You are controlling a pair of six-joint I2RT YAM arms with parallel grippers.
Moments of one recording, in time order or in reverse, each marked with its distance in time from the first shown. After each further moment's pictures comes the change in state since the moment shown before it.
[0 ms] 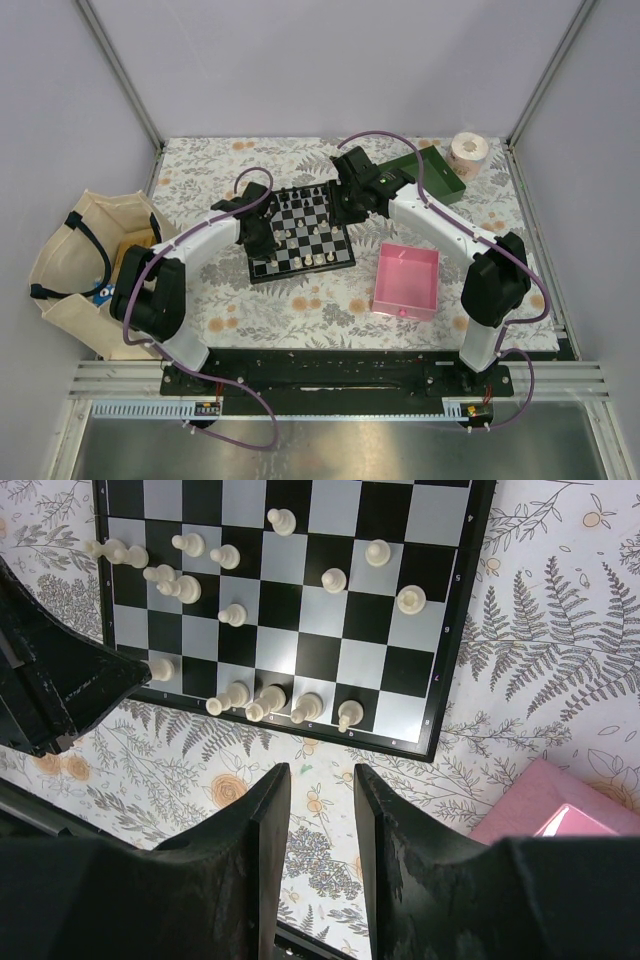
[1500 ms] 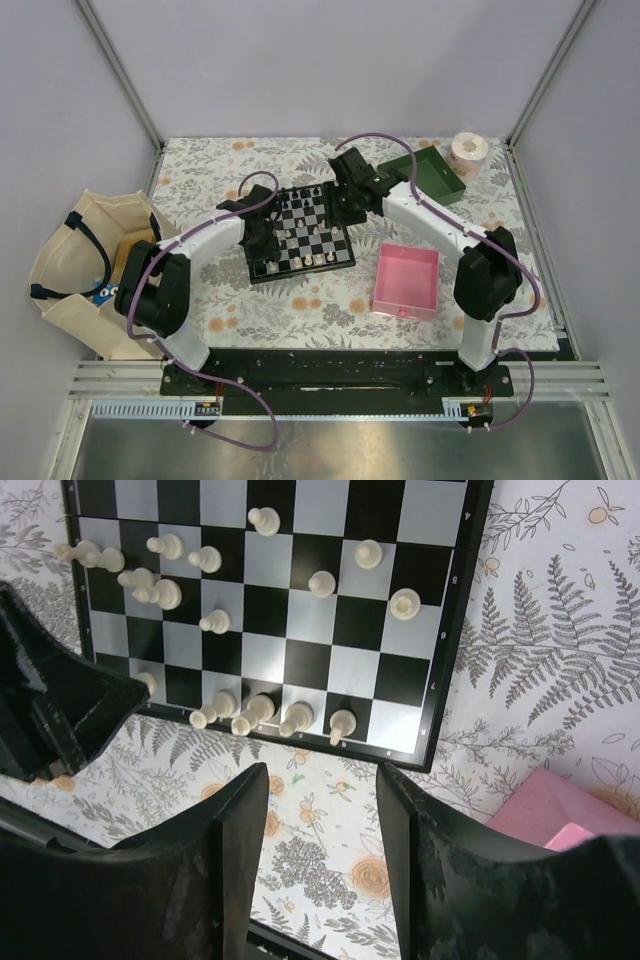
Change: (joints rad) left arm -0.023 0.032 0.007 -0.040 -0.040 0.027; right arm -0.004 0.036 0.010 -0.001 0.000 0.001
